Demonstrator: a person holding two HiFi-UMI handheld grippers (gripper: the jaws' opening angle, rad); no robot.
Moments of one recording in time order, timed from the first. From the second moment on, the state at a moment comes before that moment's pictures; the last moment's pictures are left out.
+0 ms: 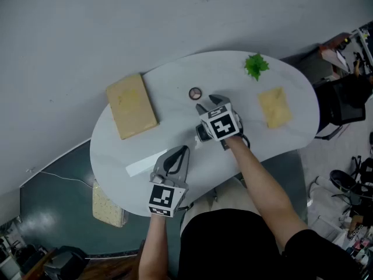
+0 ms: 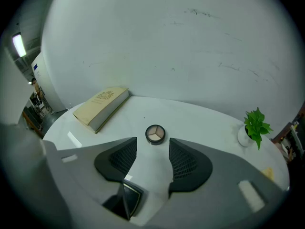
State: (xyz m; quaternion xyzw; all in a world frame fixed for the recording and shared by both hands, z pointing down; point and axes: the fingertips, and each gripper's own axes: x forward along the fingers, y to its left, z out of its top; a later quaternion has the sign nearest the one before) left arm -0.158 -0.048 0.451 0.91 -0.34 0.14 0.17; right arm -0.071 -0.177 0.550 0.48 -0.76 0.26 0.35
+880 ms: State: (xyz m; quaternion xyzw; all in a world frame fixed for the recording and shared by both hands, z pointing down) left arm -0.171 -0.073 0.477 0.91 -0.34 0.15 0.20; right arm -0.084 -0.218 0.601 0.47 -0.74 0.28 0.39
